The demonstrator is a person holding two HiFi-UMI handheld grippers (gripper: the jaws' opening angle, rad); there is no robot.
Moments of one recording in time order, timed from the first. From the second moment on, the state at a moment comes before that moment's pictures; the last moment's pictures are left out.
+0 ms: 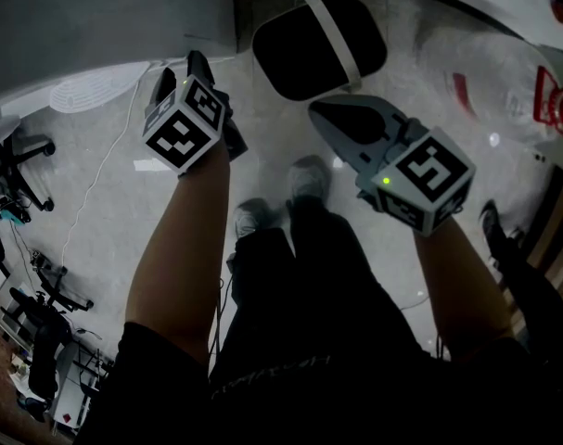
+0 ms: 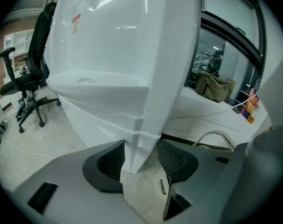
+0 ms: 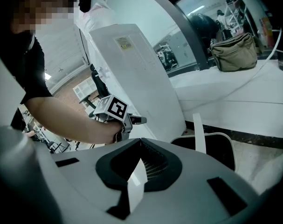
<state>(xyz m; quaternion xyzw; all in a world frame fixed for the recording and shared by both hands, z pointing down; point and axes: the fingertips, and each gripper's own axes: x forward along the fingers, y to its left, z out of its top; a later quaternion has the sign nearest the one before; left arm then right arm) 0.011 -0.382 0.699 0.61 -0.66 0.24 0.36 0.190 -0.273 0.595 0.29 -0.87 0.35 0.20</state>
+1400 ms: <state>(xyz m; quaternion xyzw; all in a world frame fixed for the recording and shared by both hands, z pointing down) -0.015 -0.306 0.699 0.63 -0.63 0.29 0.36 0.154 -0.232 0.583 0.28 -0.87 0.36 0.20</state>
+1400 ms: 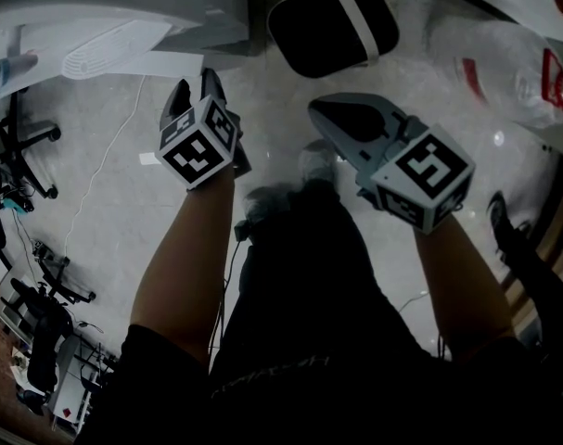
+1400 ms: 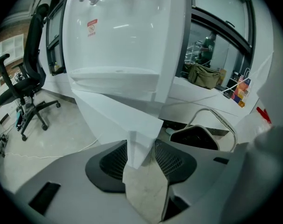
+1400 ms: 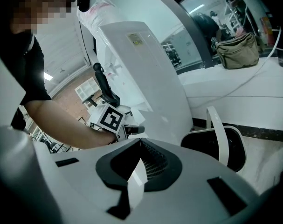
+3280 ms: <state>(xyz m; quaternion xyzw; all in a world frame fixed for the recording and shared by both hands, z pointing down) -0.127 -0.184 0.702 0.65 -0.60 0.35 0.31 0.028 -0.163 0.586 0.21 -0.89 0.32 0.25</state>
